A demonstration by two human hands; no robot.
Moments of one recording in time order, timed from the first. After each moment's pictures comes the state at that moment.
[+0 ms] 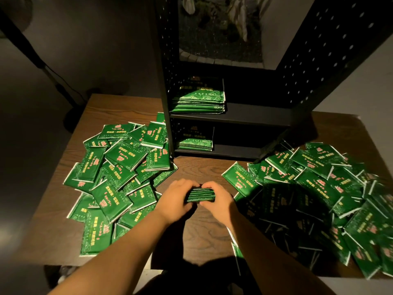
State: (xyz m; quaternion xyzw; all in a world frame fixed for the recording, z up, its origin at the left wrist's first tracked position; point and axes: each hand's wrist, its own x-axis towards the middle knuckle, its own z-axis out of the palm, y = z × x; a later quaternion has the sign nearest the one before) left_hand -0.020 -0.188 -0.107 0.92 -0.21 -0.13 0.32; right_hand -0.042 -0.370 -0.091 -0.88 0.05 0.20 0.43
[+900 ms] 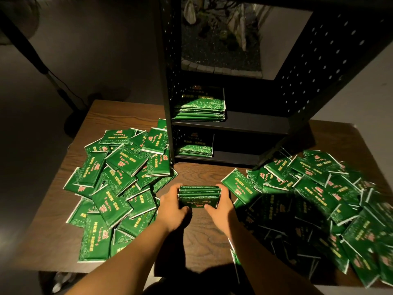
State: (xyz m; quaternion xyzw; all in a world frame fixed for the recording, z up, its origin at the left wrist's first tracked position) left_hand -0.032 -0.189 -0.123 0.88 0.05 -0.18 0.44; right_hand -0.046 -0.368 -0.098 -0.84 0.18 0.16 0.49
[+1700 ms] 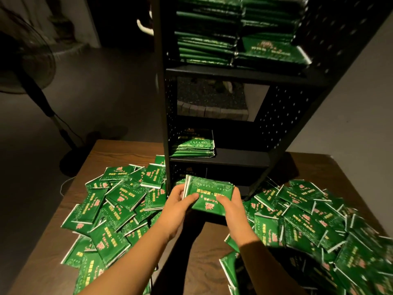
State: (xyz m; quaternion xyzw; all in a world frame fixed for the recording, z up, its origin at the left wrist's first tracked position) left_hand 0.008 -0.216 -0.001 0.65 0.07 -0.18 0.74; right_hand -0.015 -0.376 0.022 -0.70 0.20 0.05 0.68
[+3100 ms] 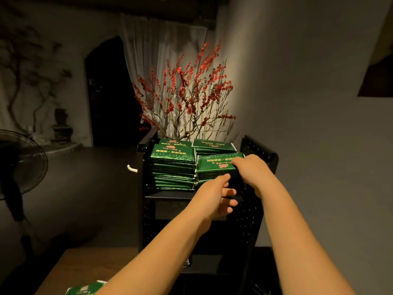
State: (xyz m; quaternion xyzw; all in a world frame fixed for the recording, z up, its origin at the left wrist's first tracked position) left_hand 0.075 -0.330 0.311 0.60 -0.06 -0.19 0.78; right_hand 0.099 -0.455 0.353 -0.86 0.14 -0.16 0.46
